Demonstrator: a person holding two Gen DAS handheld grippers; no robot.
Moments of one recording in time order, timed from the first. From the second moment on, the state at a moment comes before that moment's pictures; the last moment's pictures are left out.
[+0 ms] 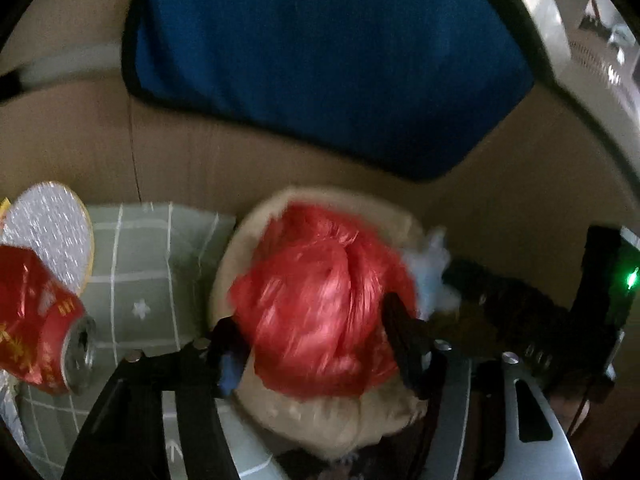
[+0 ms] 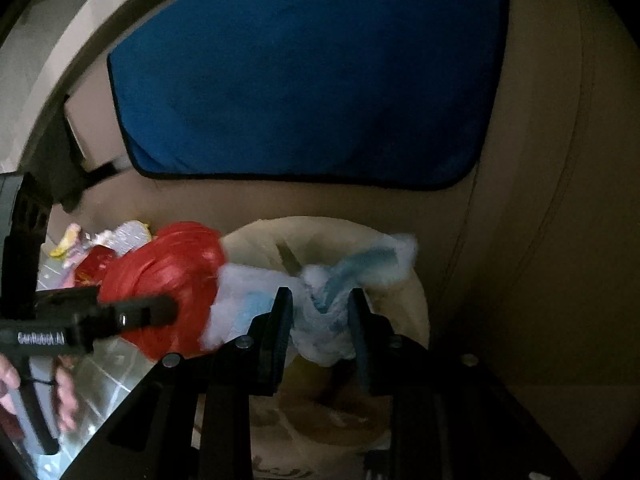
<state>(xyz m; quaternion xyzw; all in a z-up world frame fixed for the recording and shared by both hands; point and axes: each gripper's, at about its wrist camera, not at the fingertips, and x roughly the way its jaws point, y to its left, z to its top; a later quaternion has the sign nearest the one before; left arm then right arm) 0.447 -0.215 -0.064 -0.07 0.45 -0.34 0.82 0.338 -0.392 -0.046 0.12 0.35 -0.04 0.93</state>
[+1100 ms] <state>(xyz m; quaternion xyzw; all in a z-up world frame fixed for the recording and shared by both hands) 0.388 0.025 0.012 -0.01 0.36 -0.17 0.92 0.351 -0.304 0.003 0.10 0.32 -0.03 0.94</state>
